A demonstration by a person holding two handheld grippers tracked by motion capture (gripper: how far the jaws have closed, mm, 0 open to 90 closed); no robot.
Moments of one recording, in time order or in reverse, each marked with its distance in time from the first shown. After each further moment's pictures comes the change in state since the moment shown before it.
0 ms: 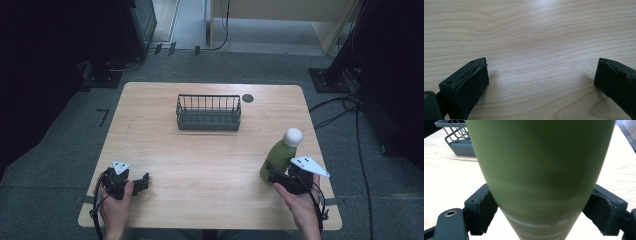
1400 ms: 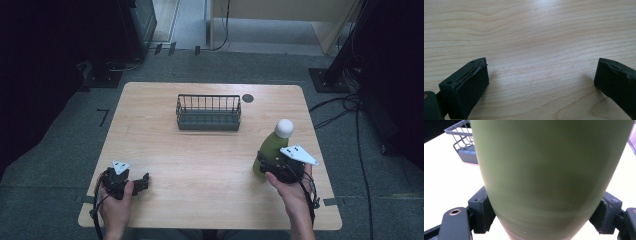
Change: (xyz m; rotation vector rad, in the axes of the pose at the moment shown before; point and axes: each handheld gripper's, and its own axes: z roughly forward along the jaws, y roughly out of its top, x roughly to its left) left arm 0.000 0.000 0.000 -0.001 0.001 0.000; right arm 0.022 0.027 0.014 -0.016 0.014 -0.063
